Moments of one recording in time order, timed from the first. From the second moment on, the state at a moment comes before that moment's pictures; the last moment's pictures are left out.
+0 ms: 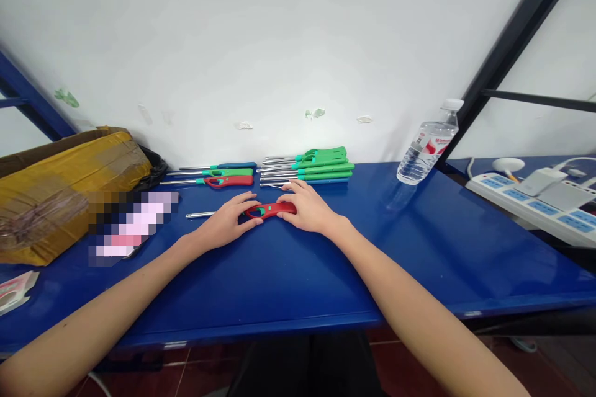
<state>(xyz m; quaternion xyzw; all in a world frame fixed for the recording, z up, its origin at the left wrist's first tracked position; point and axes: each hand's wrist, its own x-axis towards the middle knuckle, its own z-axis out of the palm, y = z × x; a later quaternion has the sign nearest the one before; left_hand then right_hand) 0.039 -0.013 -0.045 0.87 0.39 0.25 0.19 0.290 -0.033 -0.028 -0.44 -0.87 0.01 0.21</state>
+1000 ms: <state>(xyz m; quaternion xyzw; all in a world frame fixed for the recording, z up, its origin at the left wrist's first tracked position) -0.003 0.024 -0.034 0.88 0.43 0.21 -0.06 0.273 -0.043 -0.034 -0.47 -0.84 0.02 0.25</state>
